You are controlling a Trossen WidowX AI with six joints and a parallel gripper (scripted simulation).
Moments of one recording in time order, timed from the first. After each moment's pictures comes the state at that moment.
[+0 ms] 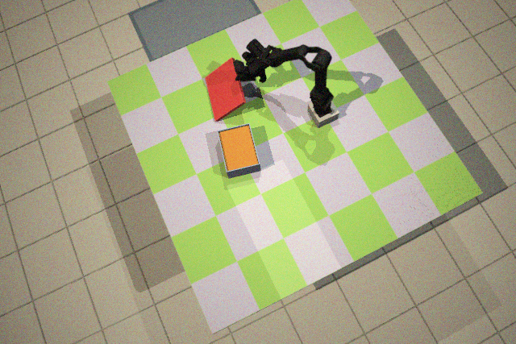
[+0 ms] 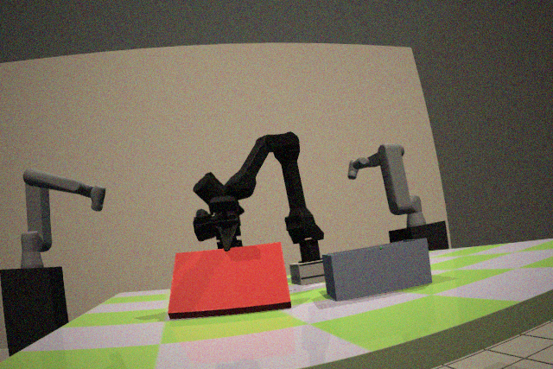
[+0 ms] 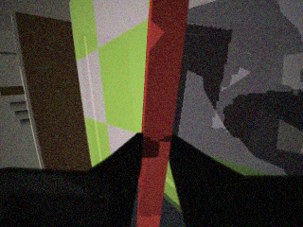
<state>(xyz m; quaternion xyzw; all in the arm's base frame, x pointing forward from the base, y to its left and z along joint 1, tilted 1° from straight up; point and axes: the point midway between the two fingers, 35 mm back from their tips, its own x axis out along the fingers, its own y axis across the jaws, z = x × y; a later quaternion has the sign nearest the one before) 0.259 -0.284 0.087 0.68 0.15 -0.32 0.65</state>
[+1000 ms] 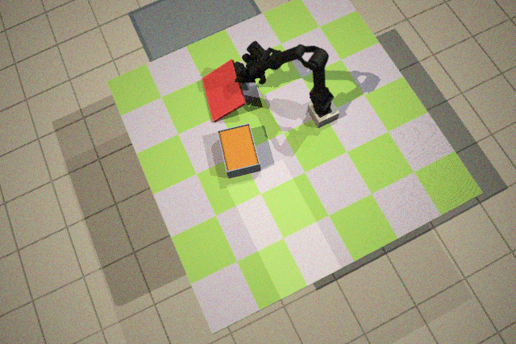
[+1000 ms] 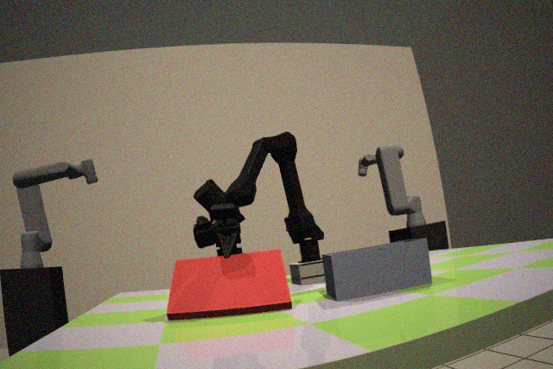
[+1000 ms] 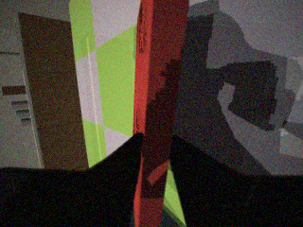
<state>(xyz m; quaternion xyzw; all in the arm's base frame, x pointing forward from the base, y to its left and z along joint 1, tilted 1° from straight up) 0.260 -0.286 0.069 0.67 0.14 -0.31 0.65</state>
